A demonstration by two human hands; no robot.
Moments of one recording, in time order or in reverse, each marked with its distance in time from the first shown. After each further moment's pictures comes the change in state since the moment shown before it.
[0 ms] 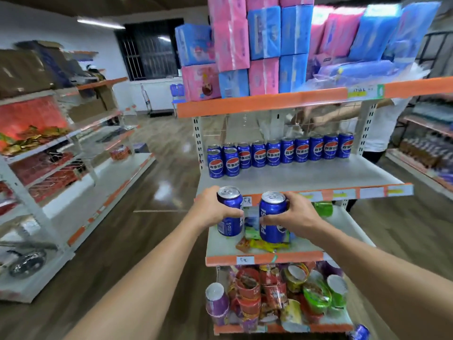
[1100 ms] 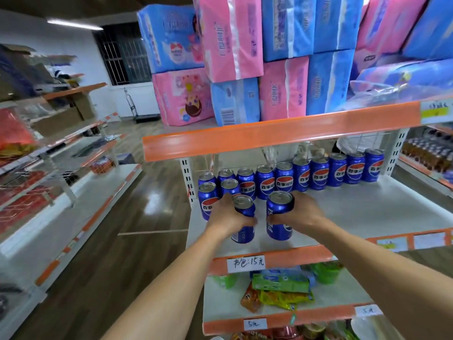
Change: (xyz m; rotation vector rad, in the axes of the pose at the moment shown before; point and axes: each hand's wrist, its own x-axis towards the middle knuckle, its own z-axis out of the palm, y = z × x) left_hand 0.226 0.007 0.028 0.079 -0.019 0.062; right_hand 0.222 -0.006 0.000 -0.139 0.103 0.006
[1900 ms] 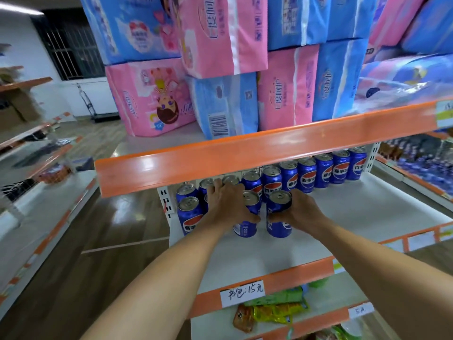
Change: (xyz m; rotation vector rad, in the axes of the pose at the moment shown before) left_hand 0.098 0.021 0.007 0.632 -0.035 0.305; right_hand 0.075 0.037 0.008 -0.030 0.071 0.095
